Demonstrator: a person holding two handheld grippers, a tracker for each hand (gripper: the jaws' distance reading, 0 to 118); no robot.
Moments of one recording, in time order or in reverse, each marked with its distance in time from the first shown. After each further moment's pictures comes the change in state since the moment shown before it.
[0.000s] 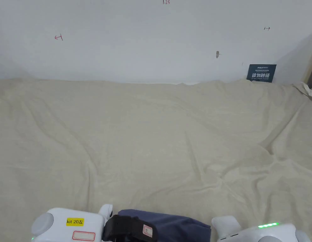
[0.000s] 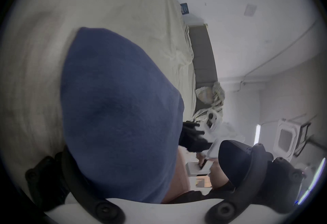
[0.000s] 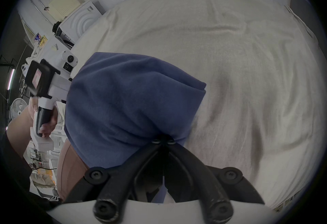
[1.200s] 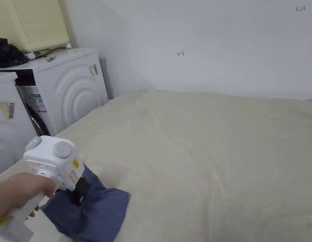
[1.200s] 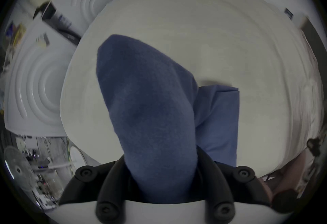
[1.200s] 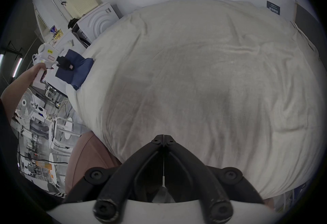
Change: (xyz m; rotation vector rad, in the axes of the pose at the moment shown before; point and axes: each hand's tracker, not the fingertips) left arm 0.007 0.002 0.371 0.170 1.336 0.090; right arm -0.080 -0.027 0.042 0.083 0.034 0.080
